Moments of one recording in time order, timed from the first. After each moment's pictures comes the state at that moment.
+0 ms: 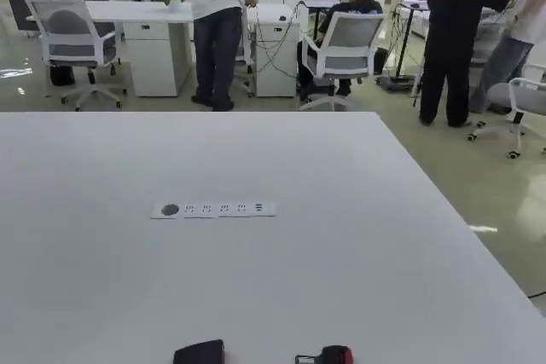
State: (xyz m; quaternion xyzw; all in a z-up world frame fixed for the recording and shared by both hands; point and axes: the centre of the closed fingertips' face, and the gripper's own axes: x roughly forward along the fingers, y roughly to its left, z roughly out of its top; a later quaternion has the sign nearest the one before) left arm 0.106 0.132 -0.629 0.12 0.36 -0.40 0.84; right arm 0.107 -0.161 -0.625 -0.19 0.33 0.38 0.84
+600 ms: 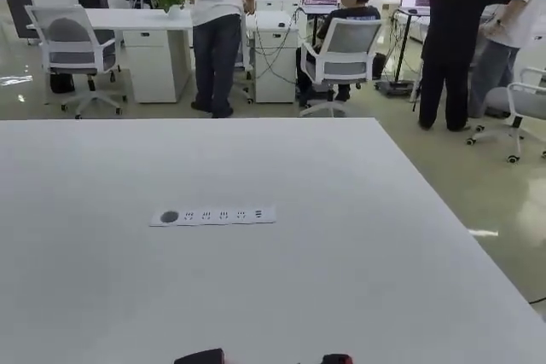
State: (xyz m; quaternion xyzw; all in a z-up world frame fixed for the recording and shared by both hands) left arm 0.108 0.126 -0.623 0.13 0.35 -0.40 0.84; right arm 0.108 -0.161 -0.627 -0.19 0.34 0.38 0.84
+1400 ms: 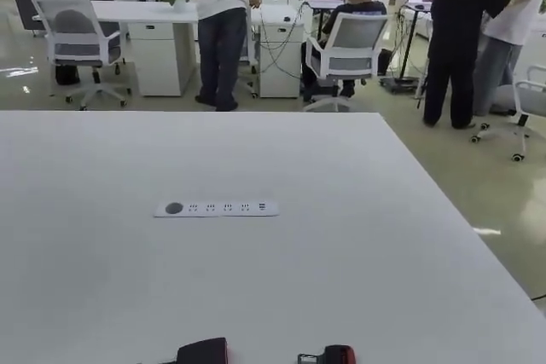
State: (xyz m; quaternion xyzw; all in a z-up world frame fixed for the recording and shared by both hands) left arm 0.103 0.125 -0.629 0.12 0.35 -0.40 0.84; right arm 0.105 -0.159 -0.620 -0.18 0.34 0.38 0.84
